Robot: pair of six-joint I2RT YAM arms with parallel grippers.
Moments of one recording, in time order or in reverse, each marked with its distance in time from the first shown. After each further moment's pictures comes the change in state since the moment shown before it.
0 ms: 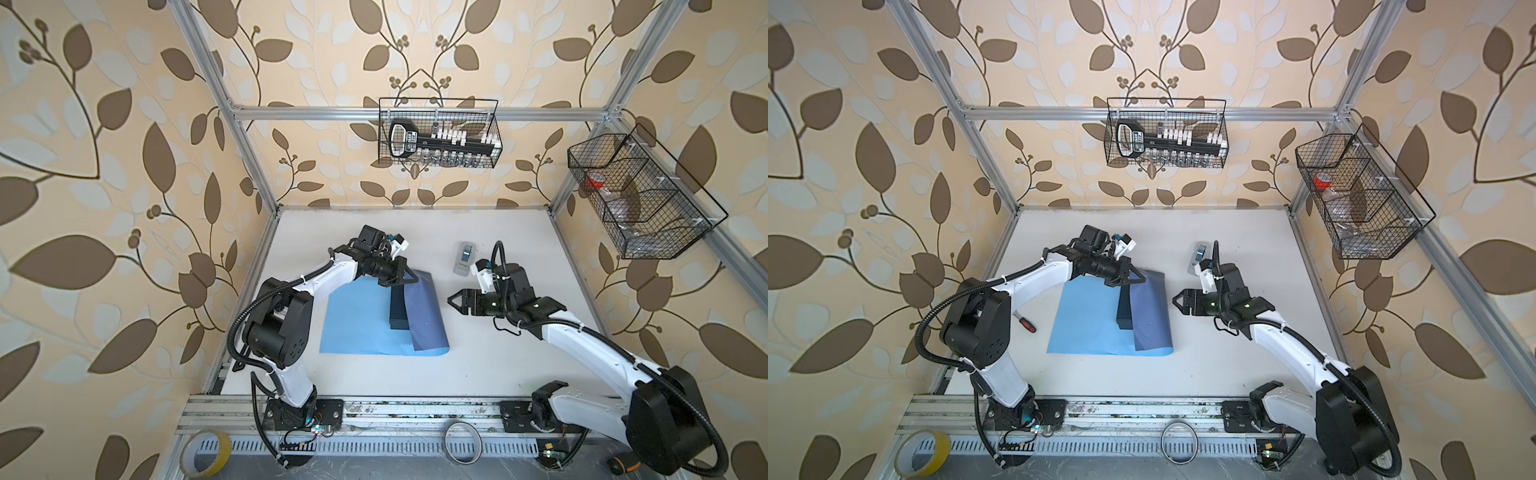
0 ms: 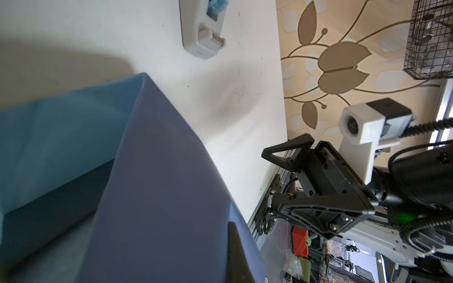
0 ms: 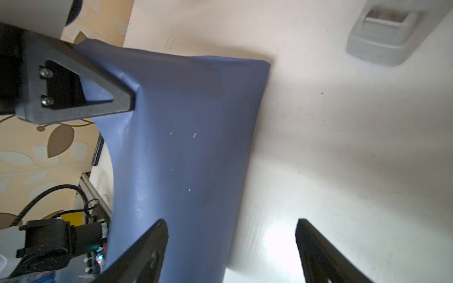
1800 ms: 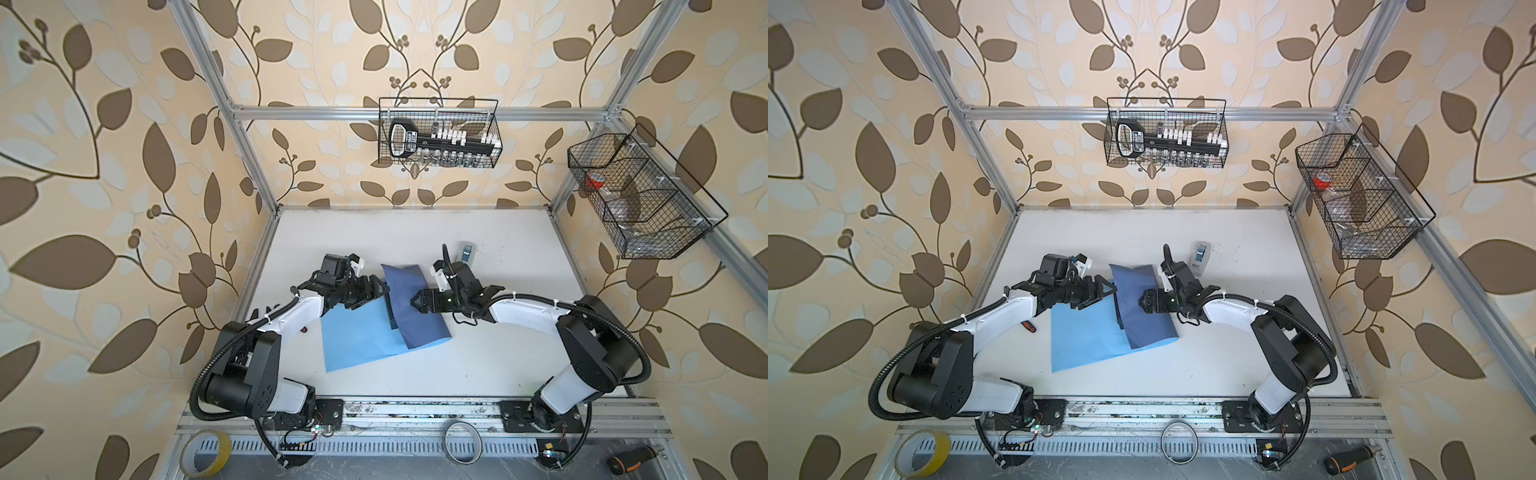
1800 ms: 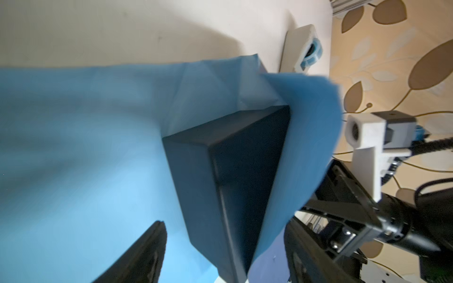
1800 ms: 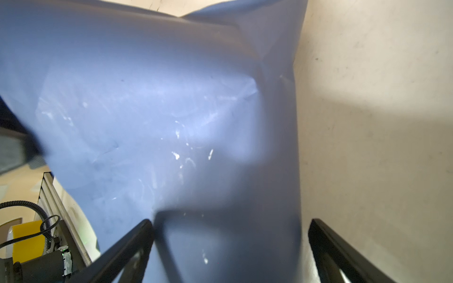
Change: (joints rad) left arm 0.131 -0.345 -0.501 0.230 -0.263 -0.176; right arm 0.225 0.429 0.163 0.217 0.140 0.073
